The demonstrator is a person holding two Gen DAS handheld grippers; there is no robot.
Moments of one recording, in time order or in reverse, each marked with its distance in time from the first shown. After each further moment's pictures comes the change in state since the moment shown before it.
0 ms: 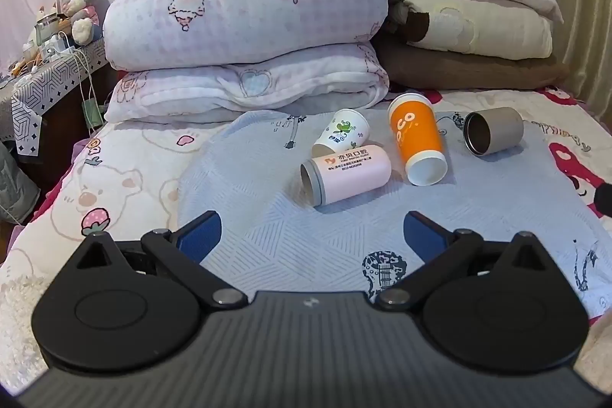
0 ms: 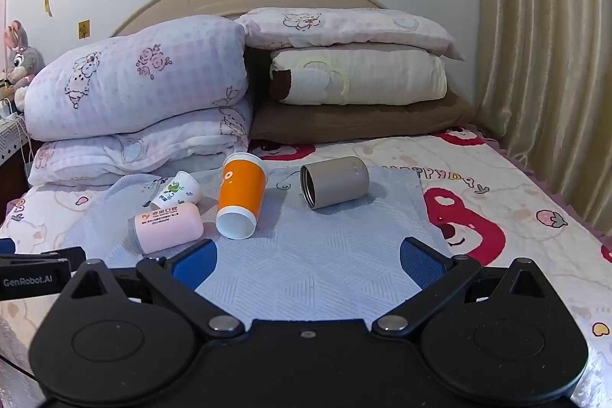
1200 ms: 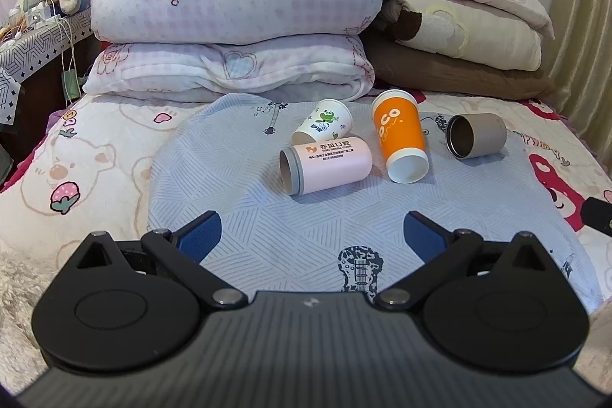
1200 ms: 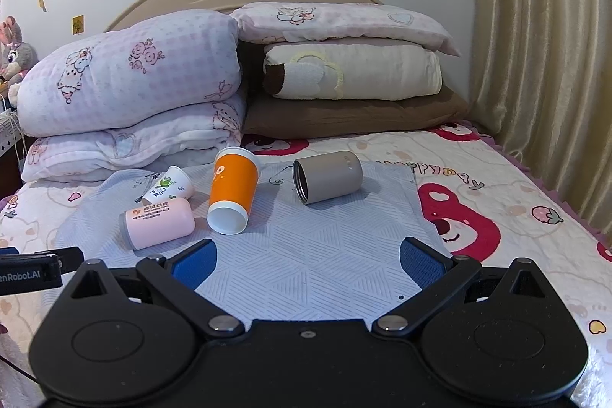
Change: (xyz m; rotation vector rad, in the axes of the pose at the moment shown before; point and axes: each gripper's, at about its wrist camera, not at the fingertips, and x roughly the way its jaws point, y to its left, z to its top) left arm 0.010 0.005 -0.004 -0.086 0.015 -0.087; right arm 0.005 -0.015 -0.001 -0.001 0.007 -0.003
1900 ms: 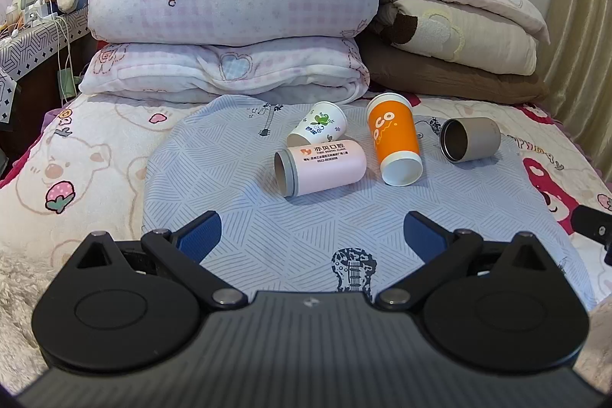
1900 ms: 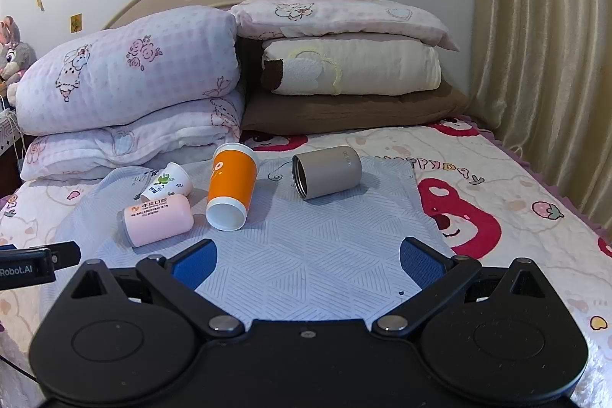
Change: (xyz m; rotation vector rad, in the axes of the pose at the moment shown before) left arm -0.001 0.001 -0.001 -0.009 -0.007 -0.020; right arm 0.001 -0.002 -0.002 0.001 0.015 0.000
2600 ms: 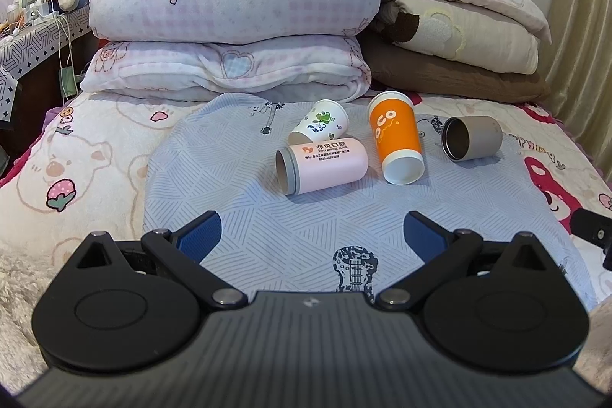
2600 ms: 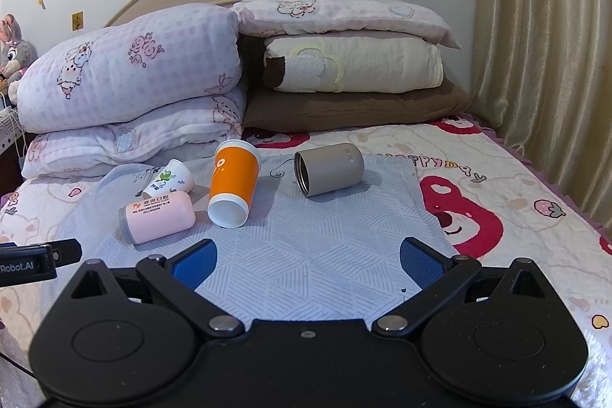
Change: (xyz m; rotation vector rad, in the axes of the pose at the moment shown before) left arm 0.000 0.002 -0.002 0.004 0.001 0.002; right arm 0.001 0.006 0.001 -0.002 0.007 0.001
